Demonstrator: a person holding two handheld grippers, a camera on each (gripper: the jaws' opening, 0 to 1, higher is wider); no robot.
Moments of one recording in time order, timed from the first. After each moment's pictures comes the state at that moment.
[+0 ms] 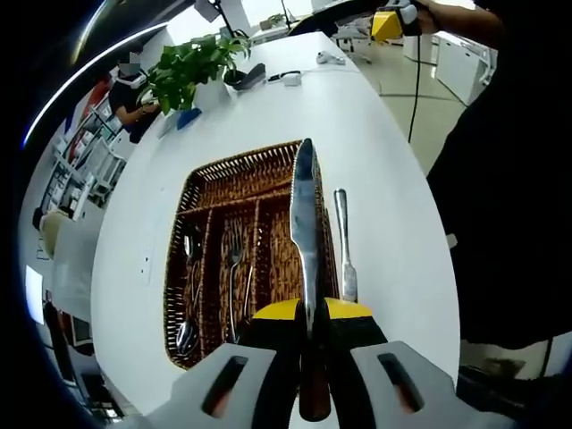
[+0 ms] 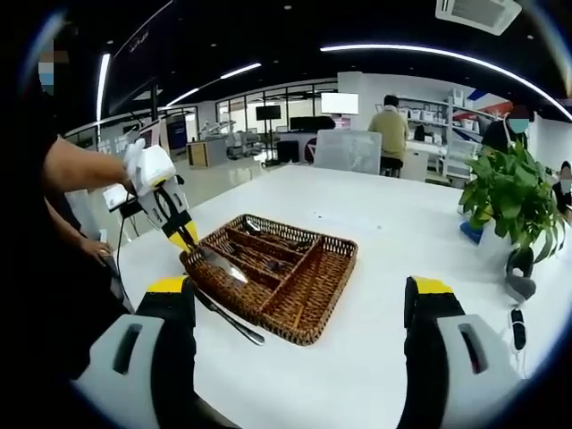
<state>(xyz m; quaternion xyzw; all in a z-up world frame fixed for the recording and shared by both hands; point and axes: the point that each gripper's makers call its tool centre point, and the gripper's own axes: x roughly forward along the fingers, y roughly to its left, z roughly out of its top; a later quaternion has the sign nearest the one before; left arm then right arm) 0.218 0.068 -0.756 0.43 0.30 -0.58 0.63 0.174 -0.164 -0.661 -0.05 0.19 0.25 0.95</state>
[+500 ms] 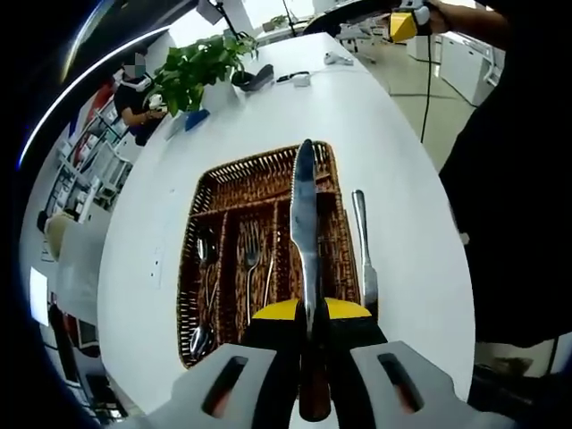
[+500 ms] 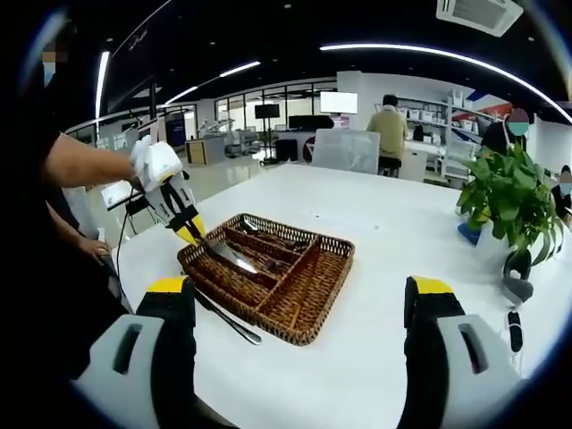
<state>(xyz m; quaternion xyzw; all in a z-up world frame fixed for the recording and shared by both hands) 0.240 0.063 -0.755 0.43 0.29 -0.57 0.63 0.177 -0.166 -0.655 -0.05 0.19 0.24 0.95</state>
